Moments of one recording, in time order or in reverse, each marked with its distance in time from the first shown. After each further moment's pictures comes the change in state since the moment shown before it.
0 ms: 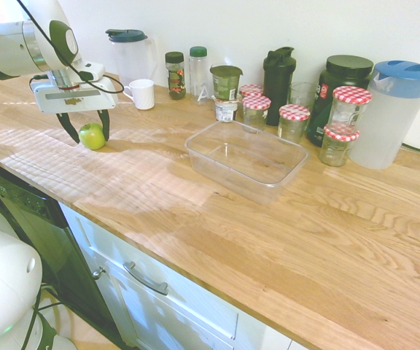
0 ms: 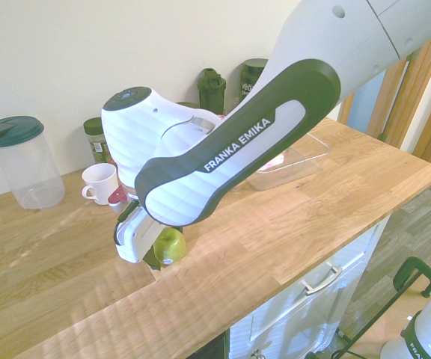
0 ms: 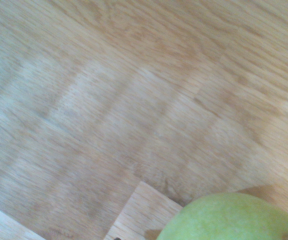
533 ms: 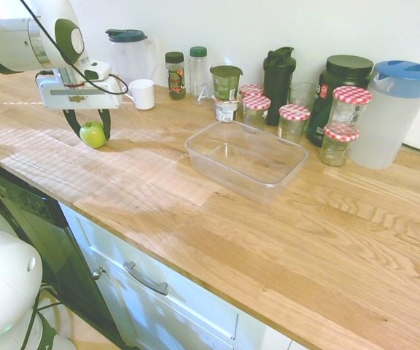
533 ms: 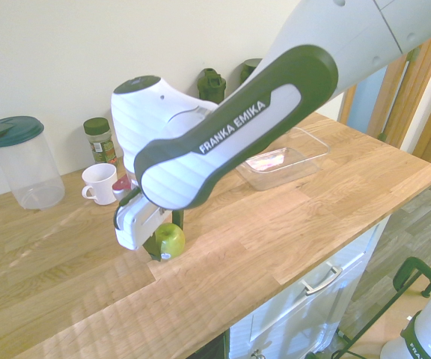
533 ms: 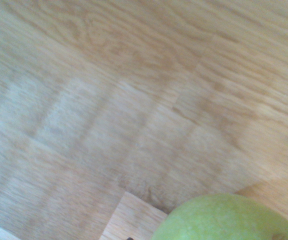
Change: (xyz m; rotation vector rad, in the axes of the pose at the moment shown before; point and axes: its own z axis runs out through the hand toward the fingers) arm 0.029 0.020 -0.025 0.074 -0.053 0.105
